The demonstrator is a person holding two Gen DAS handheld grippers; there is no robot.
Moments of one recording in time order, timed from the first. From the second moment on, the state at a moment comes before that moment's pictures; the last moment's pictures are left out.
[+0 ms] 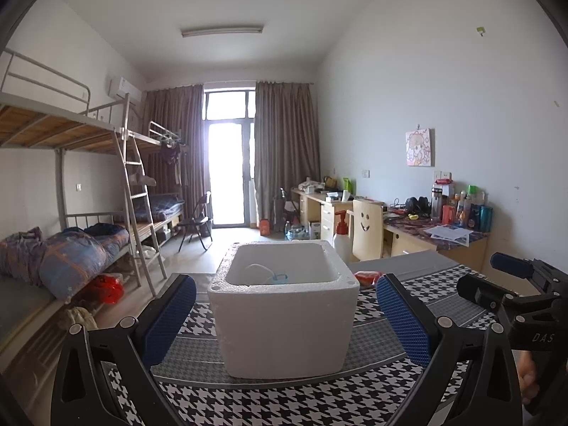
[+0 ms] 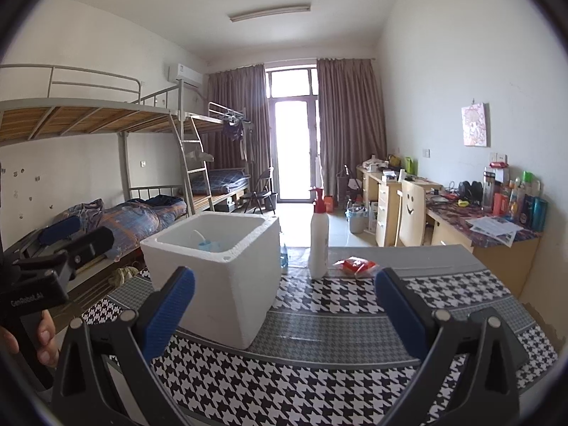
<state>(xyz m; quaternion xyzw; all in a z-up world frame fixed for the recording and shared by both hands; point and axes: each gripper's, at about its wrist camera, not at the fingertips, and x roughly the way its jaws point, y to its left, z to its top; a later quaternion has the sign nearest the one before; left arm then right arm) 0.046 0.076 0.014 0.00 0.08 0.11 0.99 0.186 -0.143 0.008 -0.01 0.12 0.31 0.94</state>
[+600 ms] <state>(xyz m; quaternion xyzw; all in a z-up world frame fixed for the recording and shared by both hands) 0.044 0.070 0.003 0.00 0.08 0.10 0.99 0.182 -0.151 -0.008 0.00 0.12 0.30 0.95</state>
